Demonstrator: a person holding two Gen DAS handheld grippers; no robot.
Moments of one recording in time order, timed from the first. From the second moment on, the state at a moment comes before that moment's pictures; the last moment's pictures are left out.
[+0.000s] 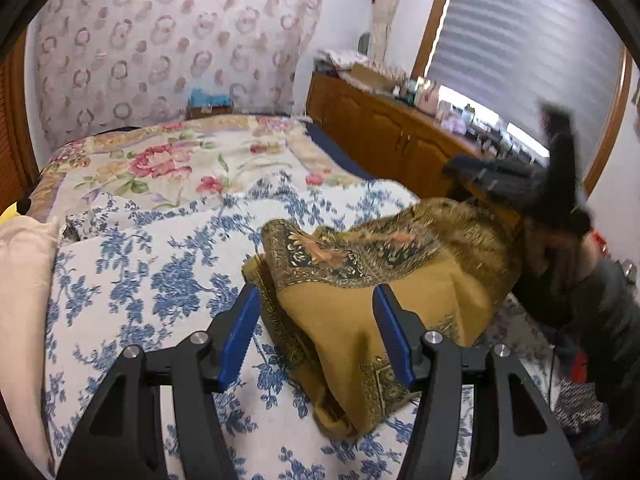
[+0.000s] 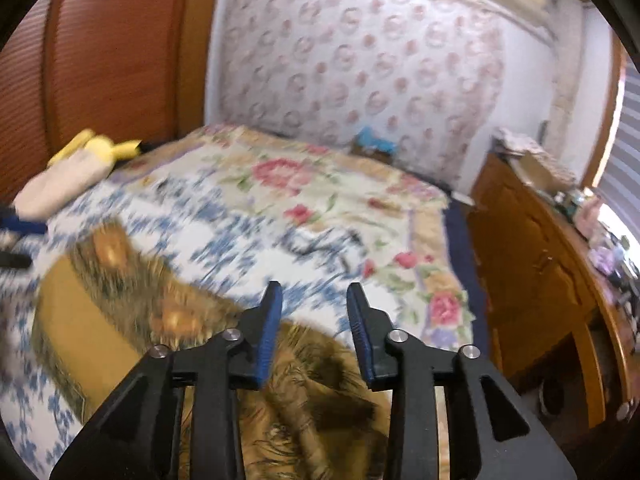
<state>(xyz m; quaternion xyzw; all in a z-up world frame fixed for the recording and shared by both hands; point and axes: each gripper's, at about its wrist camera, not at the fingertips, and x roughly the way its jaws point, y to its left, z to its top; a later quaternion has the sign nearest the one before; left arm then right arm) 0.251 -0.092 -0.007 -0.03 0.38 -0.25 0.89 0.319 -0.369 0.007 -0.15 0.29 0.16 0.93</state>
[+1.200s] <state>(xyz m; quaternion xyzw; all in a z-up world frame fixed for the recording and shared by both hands) 0.302 -0.109 -0.065 -0.03 0.45 -0.24 0.86 0.323 -0.432 -0.064 -0.01 0.44 0.16 0.88</state>
